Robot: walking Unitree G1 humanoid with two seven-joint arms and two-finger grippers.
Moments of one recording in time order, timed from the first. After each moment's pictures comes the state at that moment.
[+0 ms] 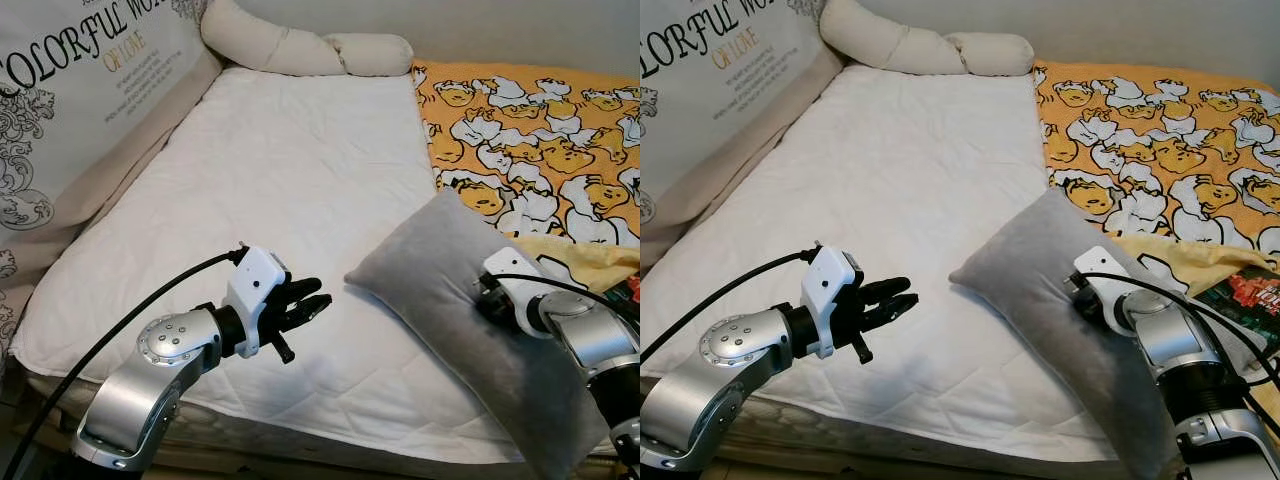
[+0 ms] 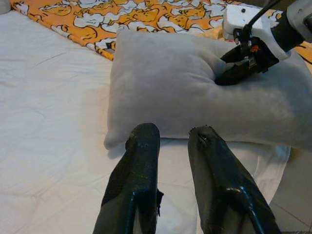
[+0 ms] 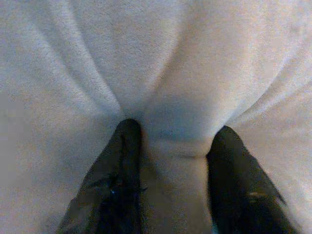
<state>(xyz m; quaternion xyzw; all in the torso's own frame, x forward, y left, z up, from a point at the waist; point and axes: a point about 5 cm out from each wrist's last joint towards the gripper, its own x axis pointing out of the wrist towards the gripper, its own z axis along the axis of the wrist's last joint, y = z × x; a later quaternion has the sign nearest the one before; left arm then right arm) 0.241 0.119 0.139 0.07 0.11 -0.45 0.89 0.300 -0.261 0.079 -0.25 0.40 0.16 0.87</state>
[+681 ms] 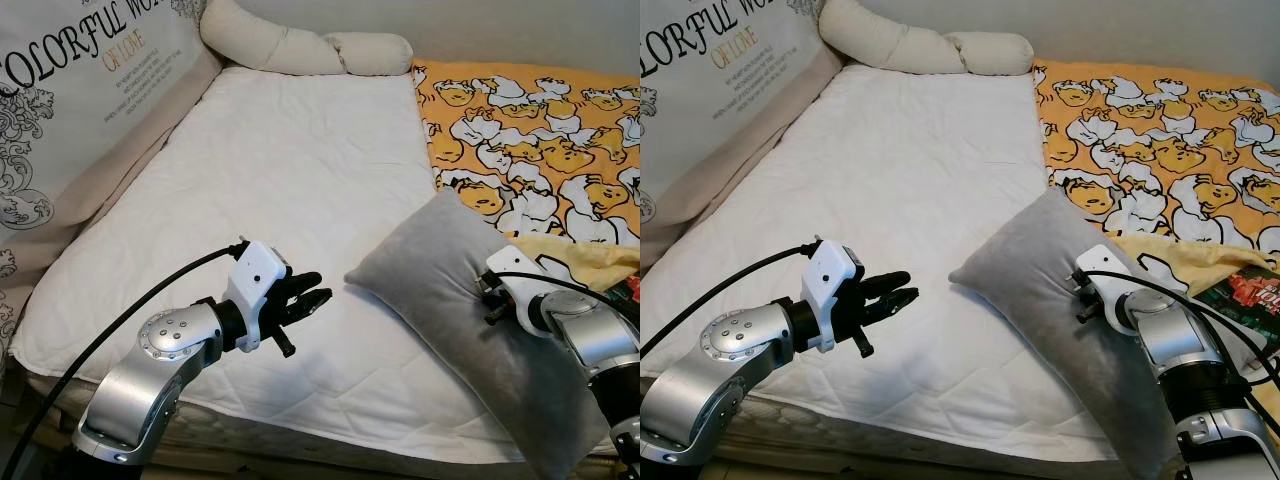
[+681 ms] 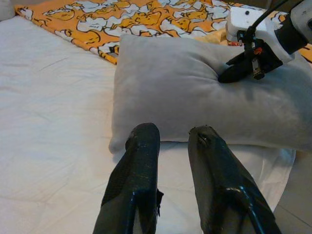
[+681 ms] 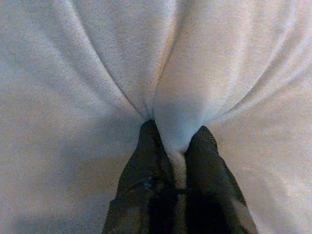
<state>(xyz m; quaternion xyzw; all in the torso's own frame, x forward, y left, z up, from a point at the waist) 0.245 0.118 0.143 0.07 0.10 -0.44 0.89 0.301 -0.262 0.081 -0.24 0.40 0.15 0.87</state>
